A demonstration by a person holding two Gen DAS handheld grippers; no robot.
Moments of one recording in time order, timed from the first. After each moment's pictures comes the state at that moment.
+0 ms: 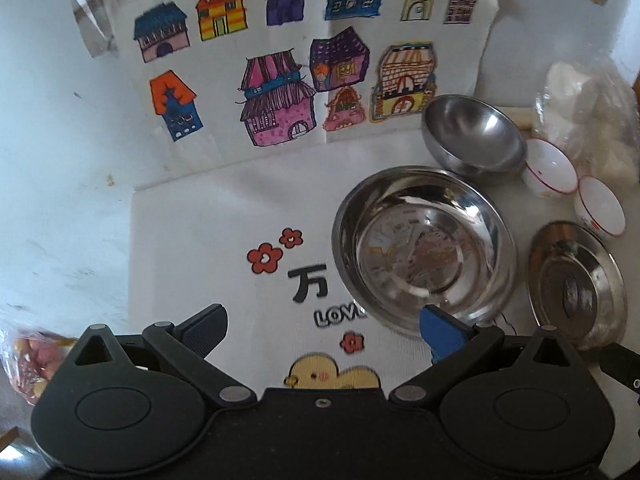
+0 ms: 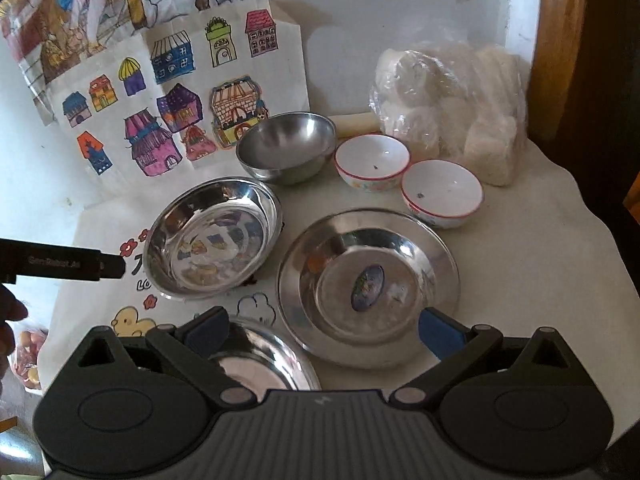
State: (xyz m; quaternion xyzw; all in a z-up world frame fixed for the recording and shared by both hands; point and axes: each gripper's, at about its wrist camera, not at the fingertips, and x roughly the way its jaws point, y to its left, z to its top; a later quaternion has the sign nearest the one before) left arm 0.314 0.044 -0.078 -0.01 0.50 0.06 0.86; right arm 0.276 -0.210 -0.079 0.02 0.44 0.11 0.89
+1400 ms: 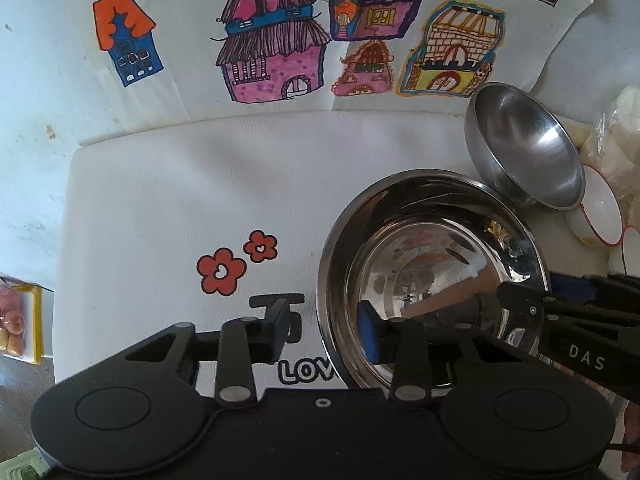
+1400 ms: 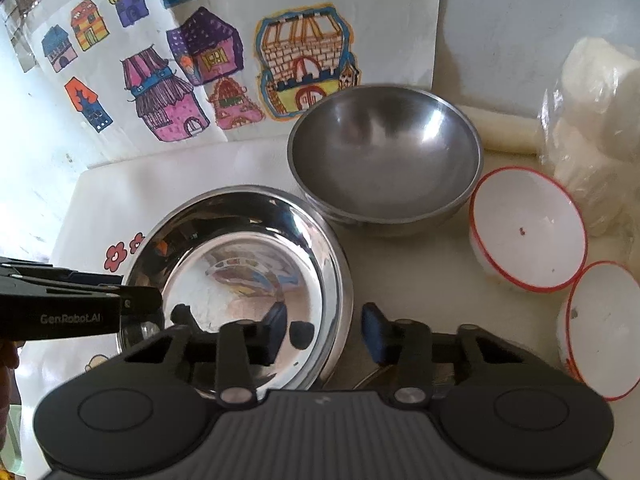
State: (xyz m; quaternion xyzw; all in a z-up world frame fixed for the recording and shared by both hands) left arm 0.383 0.058 -0.132 -0.10 0.56 0.07 0.82; right arm 0.425 -0.130 -0.138 -0.05 0.51 0.23 0.83
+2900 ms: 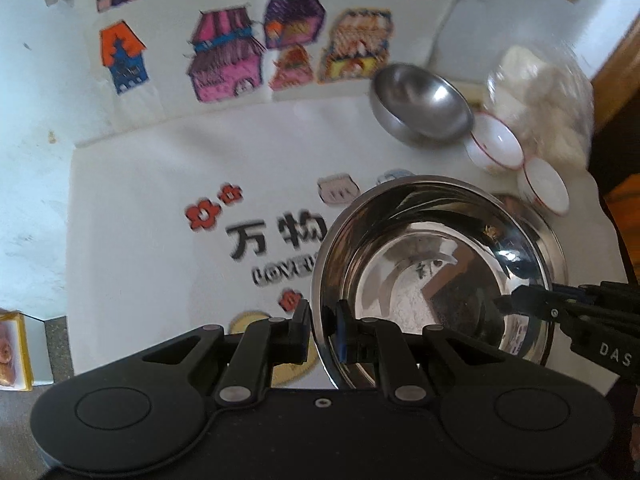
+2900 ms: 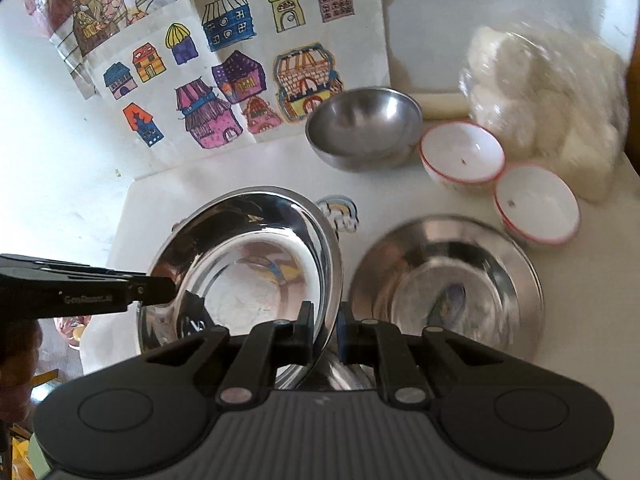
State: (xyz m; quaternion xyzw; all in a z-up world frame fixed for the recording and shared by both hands) left arm 0.295 0.040 -0.083 -0.08 0.54 -0.03 0.84; right arm 0.307 -0.179 -0.079 0.02 0.49 0.20 0.85
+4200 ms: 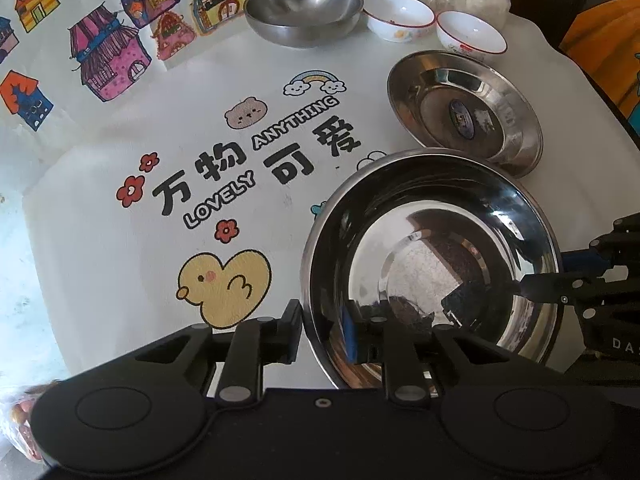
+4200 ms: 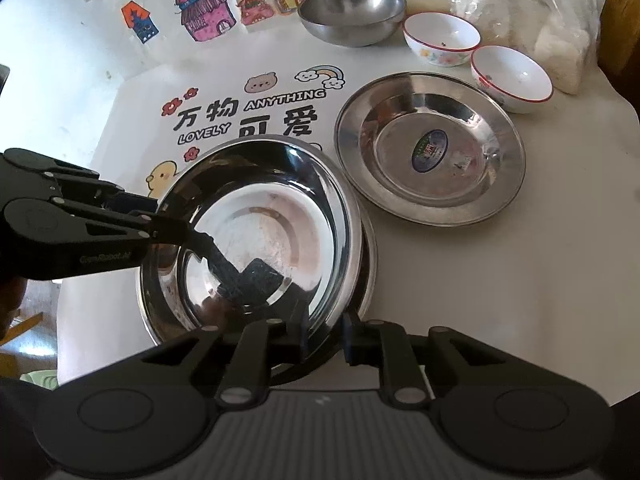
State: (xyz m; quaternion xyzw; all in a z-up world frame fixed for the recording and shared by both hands) left arm 0.258 -0.015 -0.112 0.09 0.58 -0.12 0.80; right arm 0.234 -0.192 -0.107 -0.03 0.58 0.17 0.80
